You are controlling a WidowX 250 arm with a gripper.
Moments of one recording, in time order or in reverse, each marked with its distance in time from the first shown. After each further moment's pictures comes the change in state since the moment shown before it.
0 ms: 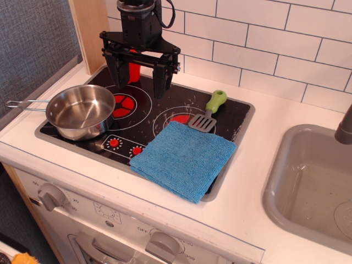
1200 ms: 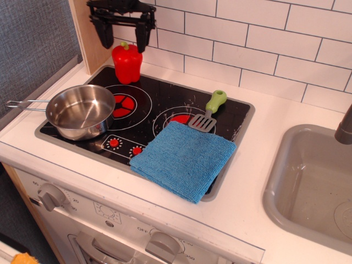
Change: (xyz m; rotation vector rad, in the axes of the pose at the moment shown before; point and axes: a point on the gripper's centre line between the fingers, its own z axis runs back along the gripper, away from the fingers) arm 0.093 0.086 -0.024 0.007 -0.005 0.183
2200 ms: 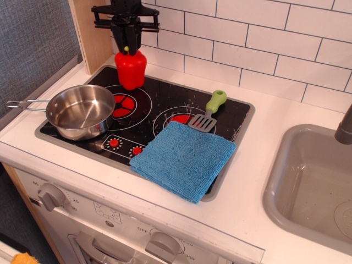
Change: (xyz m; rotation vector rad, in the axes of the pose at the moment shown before) arm -0.004 -0.009 0.006 -0.046 -0.036 -0.014
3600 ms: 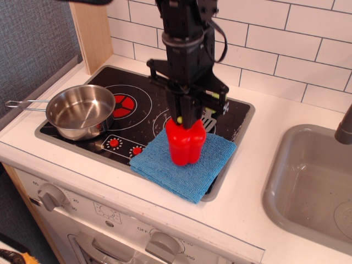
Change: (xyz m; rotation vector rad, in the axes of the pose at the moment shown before) arm -0.143 -0.129 0.014 -0.048 0.005 -0.407
